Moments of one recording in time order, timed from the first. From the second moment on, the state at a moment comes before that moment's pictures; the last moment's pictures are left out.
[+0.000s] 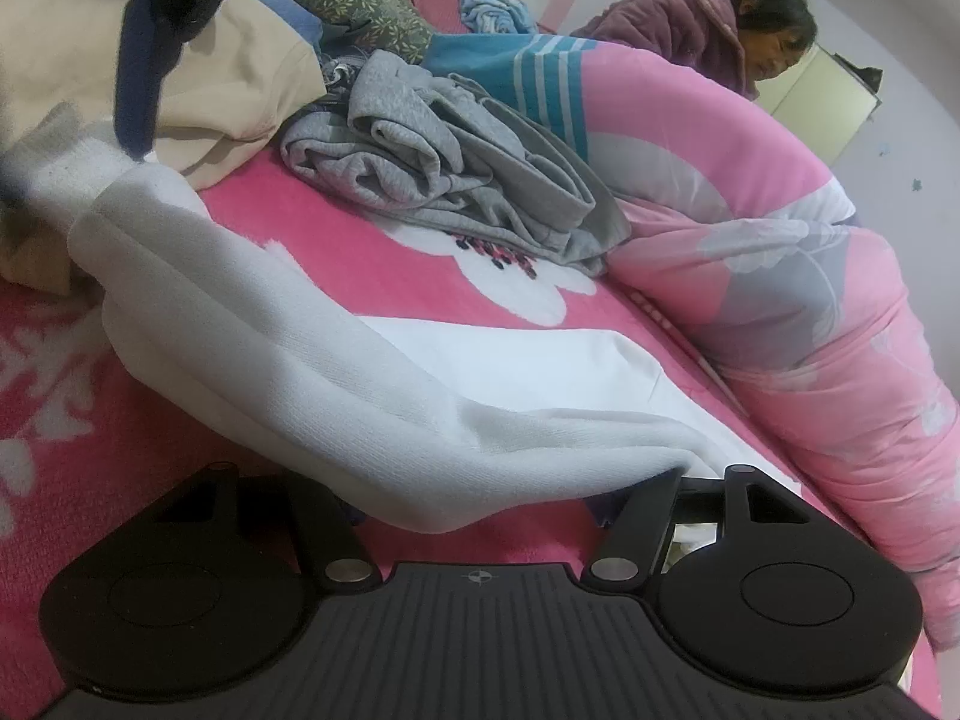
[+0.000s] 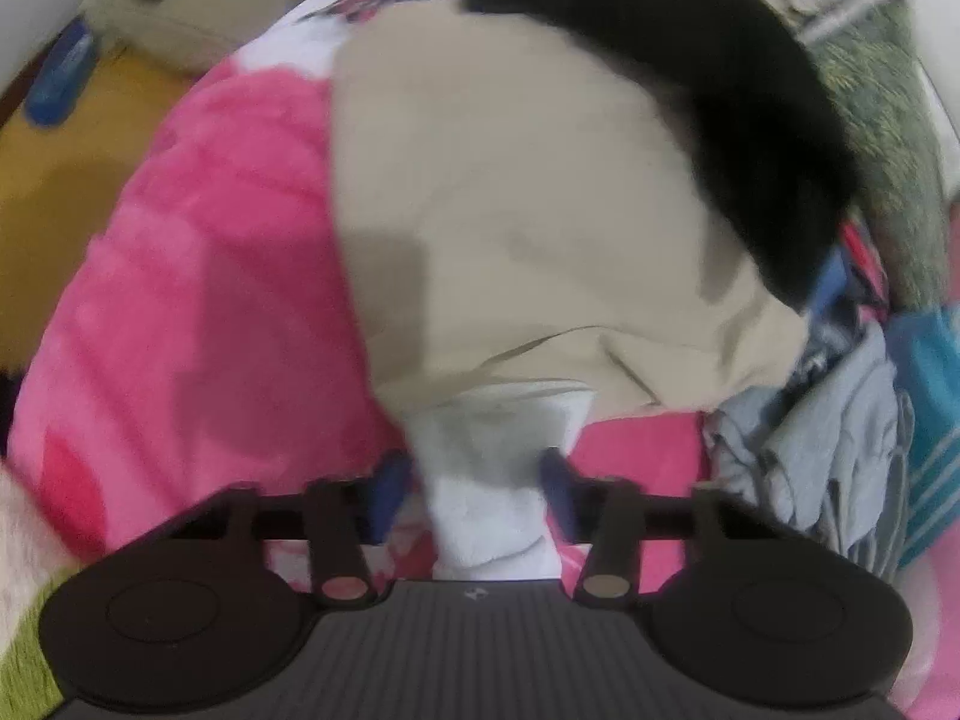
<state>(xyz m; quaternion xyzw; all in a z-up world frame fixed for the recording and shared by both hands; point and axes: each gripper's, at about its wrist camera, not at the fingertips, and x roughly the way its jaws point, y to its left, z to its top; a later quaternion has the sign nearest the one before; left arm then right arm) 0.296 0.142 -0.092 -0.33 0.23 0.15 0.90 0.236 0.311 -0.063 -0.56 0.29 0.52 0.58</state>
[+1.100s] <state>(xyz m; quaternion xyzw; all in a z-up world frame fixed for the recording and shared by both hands) 0.311 0.113 -0.096 -0.26 0.24 0.05 0.93 0.375 -0.290 -0.017 0.18 0.20 0.04 0.96</state>
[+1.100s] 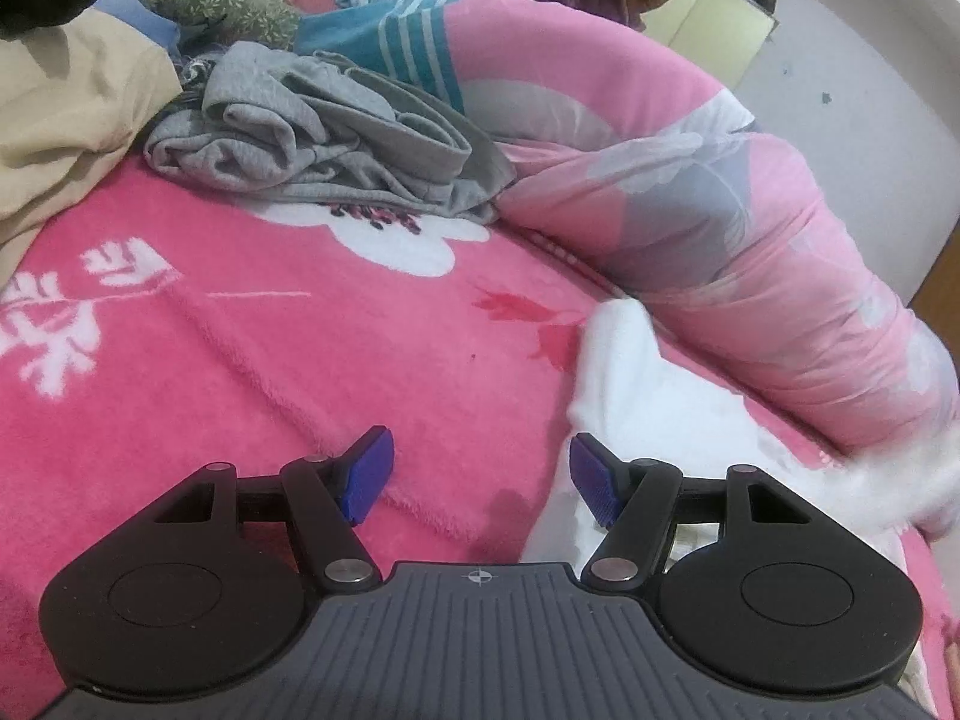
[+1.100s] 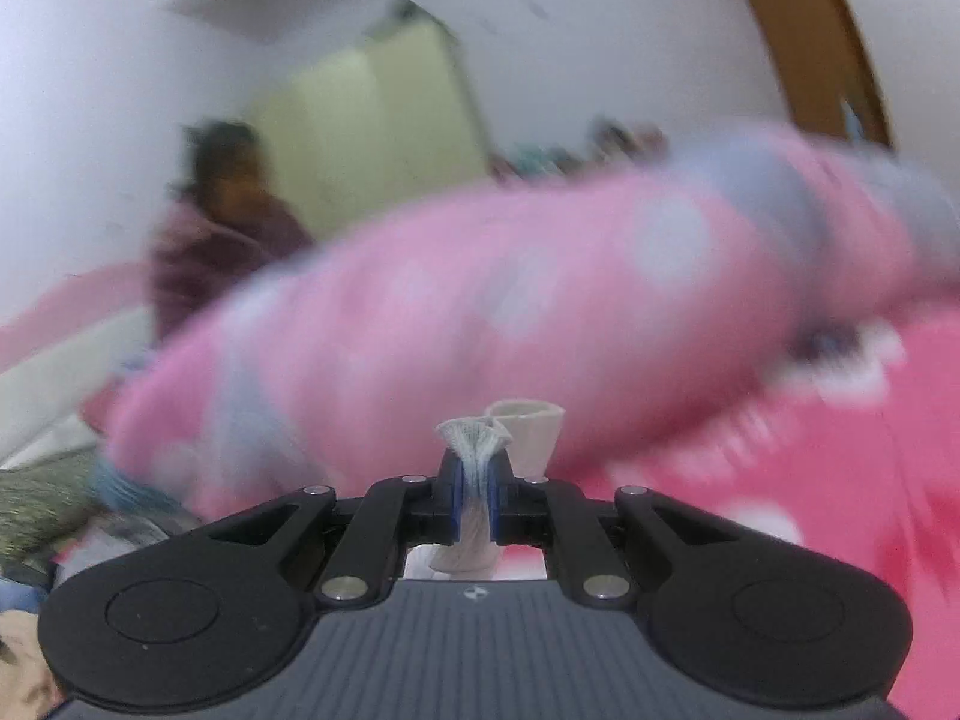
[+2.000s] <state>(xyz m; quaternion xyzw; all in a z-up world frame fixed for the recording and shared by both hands) 0.311 0.115 -0.099 -0.26 0.24 0.05 0.93 0.332 -0.382 -0.122 0.22 0.36 -0.05 0.91</state>
